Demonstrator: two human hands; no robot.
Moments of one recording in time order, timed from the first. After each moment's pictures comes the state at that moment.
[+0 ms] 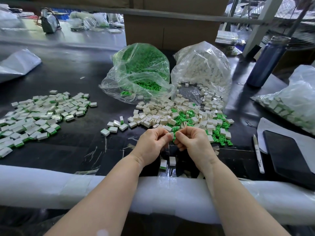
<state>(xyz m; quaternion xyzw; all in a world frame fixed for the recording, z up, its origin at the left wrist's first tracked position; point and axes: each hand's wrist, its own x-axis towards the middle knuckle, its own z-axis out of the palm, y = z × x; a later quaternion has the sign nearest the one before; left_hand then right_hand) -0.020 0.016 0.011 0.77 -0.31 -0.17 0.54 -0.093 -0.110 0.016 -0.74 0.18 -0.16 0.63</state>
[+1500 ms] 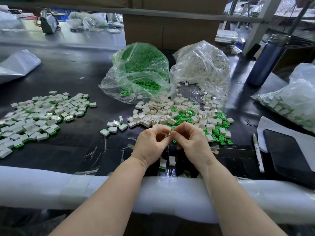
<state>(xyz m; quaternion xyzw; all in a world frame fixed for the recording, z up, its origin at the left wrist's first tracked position) -0.026 0.013 0.011 0.79 -0.30 -0.07 0.53 -0.091 -0.108 0.014 -0.78 0.12 -0.20 0.58</state>
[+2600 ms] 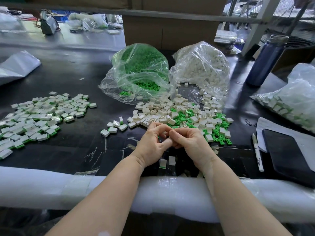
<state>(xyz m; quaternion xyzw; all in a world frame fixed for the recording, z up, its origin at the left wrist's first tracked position) -0.026 0.016 0.018 0.77 -0.34 -0.14 0.52 -0.093 -0.109 0.017 -0.71 0.09 -0.11 0.69</state>
